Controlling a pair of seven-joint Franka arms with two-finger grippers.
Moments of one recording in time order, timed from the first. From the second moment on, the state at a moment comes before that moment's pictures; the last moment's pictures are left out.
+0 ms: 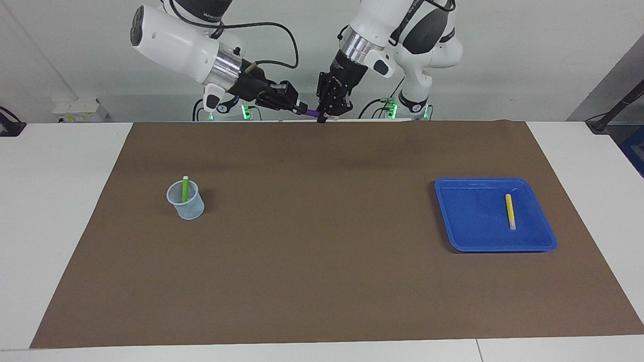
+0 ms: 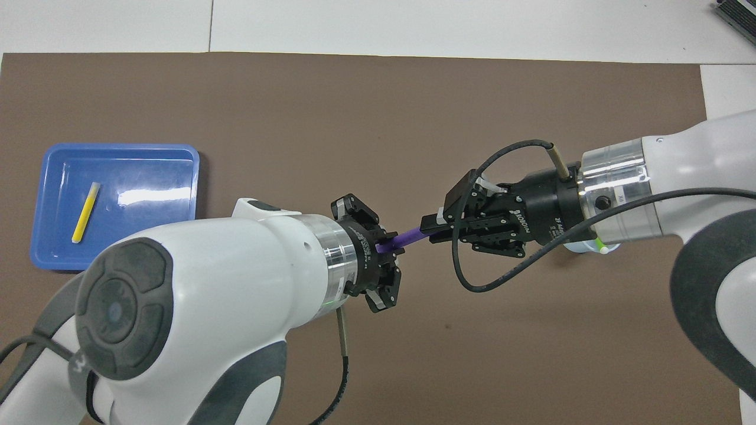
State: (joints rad) left arm -0.10 -0.09 -0.58 -1.78 -0.38 2.10 -2.44; right arm 0.35 -0.06 -0.09 -1.78 0.89 1.78 0.56
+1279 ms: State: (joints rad) left arm 0.09 -0.11 -0.53 -1.88 -0.37 1.98 -1.79; right arm 0.32 -0.06 -0.09 -1.78 0.81 1.75 0.41
